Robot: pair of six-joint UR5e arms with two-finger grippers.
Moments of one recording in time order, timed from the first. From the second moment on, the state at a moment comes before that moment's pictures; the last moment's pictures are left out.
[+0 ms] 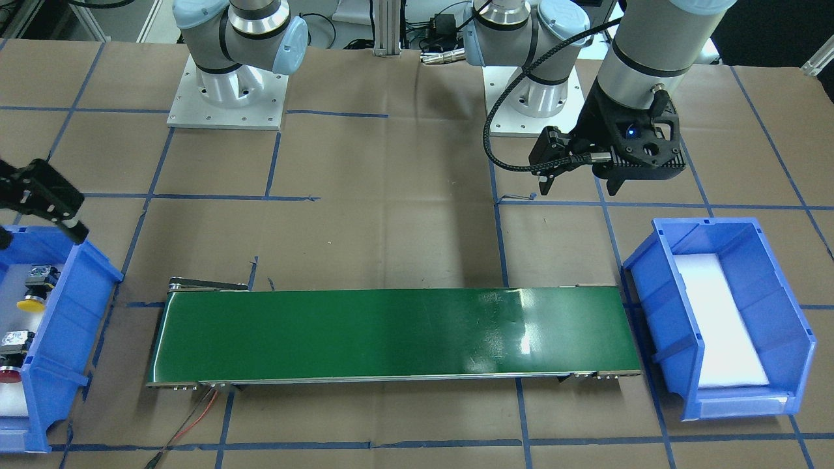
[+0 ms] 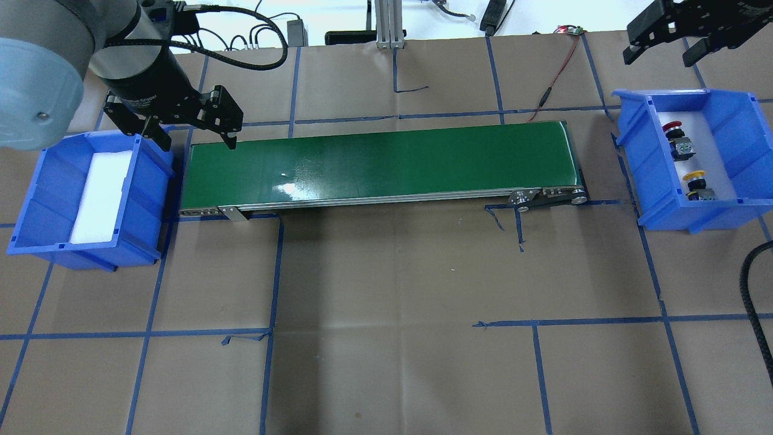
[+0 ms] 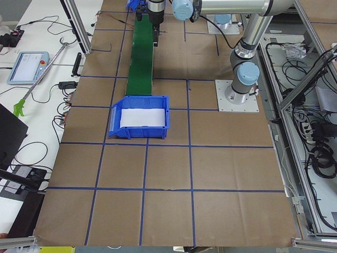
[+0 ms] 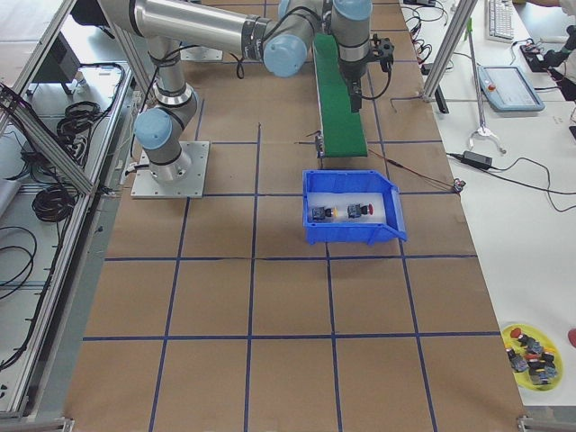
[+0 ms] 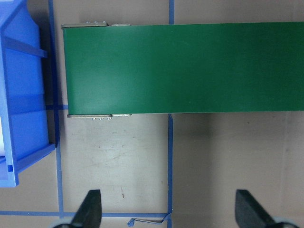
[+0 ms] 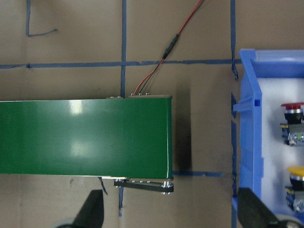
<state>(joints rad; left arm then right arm) -1.54 -1.59 -1.59 -1.50 1.59 0.03 1.30 -1.48 1.48 -1.70 -1.42 -0.23</state>
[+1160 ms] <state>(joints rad) -1.54 -1.59 -1.59 -1.50 1.59 0.03 1.57 -1.62 1.68 -1.72 -1.57 0.05</state>
